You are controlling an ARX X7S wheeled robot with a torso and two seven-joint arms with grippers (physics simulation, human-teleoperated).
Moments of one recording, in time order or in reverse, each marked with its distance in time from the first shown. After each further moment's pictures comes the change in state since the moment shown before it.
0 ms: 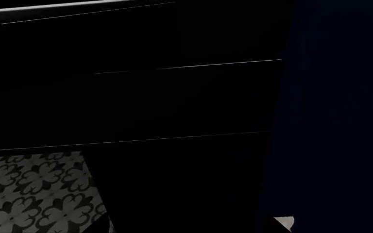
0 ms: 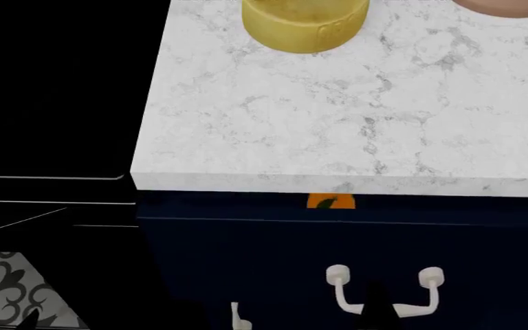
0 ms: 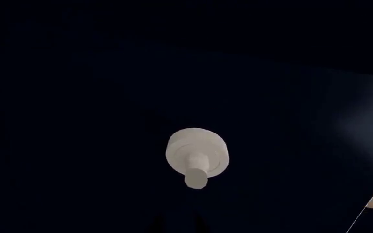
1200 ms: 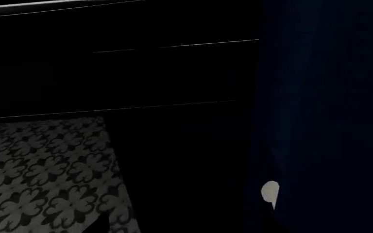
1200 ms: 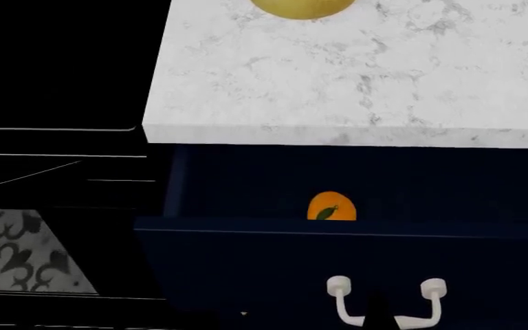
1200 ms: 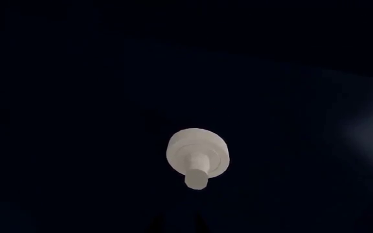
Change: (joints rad) left arm -0.002 -0.012 0.014 0.003 -0.009 0.006 -0.014; right arm -0.042 0.020 -0.010 -0.055 -0.038 0.036 -0.022
